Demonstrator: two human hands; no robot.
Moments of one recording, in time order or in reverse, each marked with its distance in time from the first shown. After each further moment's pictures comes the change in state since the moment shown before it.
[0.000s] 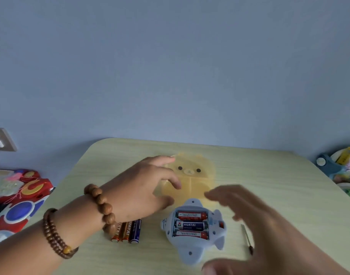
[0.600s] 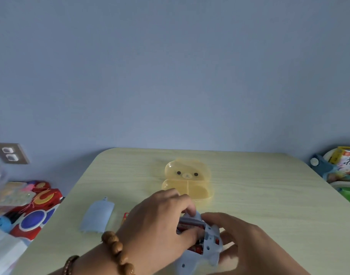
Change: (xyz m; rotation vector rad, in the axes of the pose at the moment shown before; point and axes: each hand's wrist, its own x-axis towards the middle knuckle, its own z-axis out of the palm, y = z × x) left_hand -0.045 0.063 0.027 0.069 0.148 0.003; right_hand -0.013 0.009 0.030 0.385 -0.043 0.178
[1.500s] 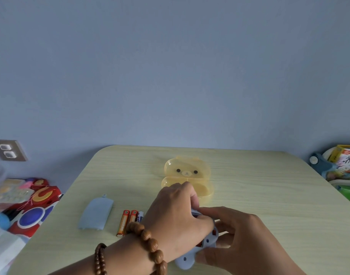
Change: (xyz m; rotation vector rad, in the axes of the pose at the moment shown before) left_hand 0.020 0.019 0.014 -0.192 0.003 -0.192; right_hand 0.004 -0.001 0.005 0.151 0.093 -0.005
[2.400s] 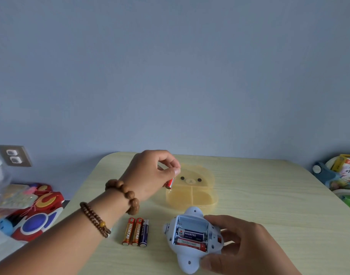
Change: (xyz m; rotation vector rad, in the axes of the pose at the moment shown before) left_hand 0.065 -0.056 -0.054 -0.212 0.162 0.036; right_hand 0.002 -0.005 0.001 -0.003 0.008 0.054
